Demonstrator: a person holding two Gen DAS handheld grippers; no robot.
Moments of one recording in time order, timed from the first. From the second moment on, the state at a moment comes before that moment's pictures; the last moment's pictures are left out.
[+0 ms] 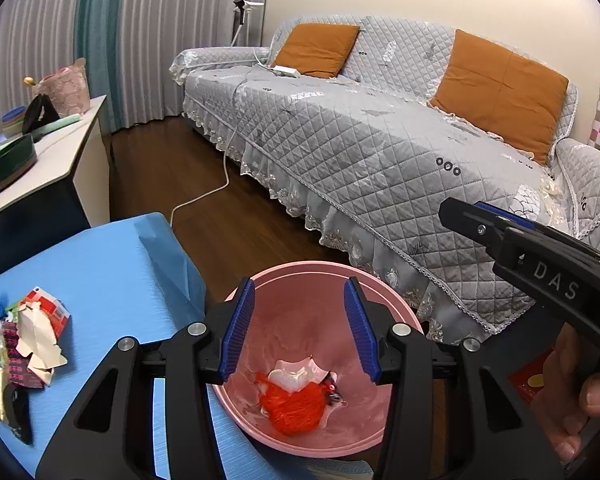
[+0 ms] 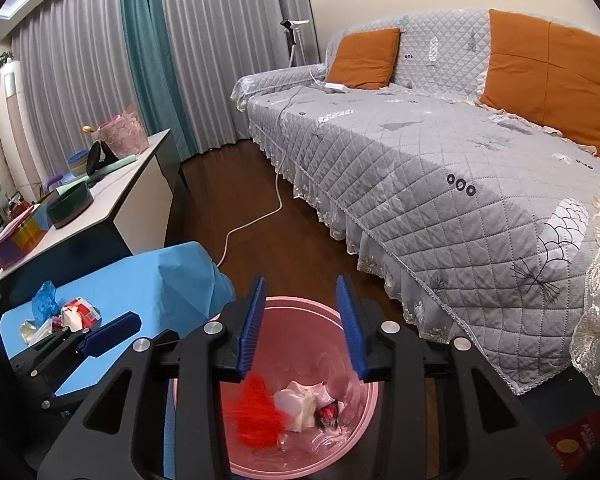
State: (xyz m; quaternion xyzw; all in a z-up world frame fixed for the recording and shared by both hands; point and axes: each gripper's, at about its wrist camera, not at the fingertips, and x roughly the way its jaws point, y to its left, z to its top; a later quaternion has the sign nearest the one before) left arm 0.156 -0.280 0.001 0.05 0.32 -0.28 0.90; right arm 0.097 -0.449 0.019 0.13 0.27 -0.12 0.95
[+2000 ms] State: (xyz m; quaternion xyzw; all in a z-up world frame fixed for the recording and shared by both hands) left arm 0.189 0.127 0.045 -0.06 0.29 0.02 0.96; right arm 0.179 -0.200 0.007 0.07 0.30 0.09 0.95
